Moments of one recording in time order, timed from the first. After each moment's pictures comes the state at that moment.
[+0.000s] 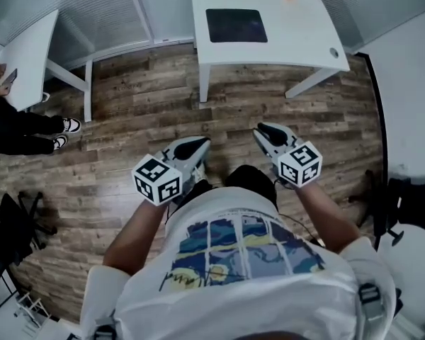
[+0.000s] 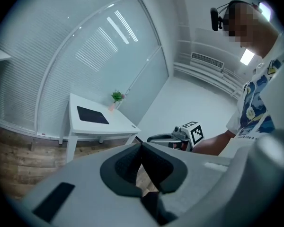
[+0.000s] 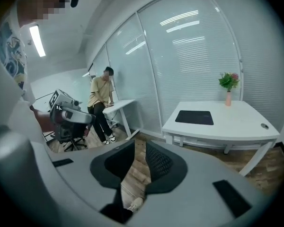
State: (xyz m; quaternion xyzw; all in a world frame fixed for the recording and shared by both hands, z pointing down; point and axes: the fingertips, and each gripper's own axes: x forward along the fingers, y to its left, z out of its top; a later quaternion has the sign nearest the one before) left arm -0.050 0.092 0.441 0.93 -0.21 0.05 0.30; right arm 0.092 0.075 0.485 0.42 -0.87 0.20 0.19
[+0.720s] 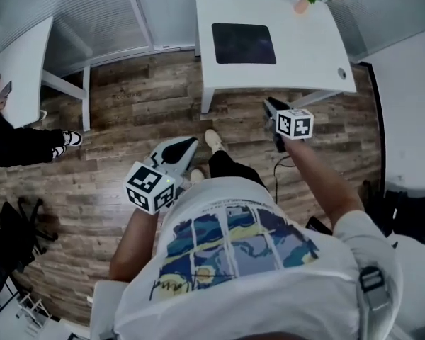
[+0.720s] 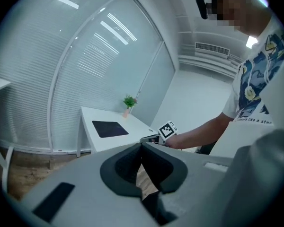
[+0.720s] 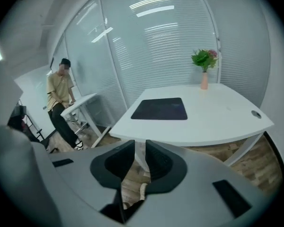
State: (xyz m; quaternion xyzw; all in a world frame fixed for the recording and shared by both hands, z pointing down) left arm -0.084 -0.051 0.438 0.92 -0.27 0.10 0.26; right arm 0.180 -0.164 0.590 0.53 -0.76 0.30 0.23
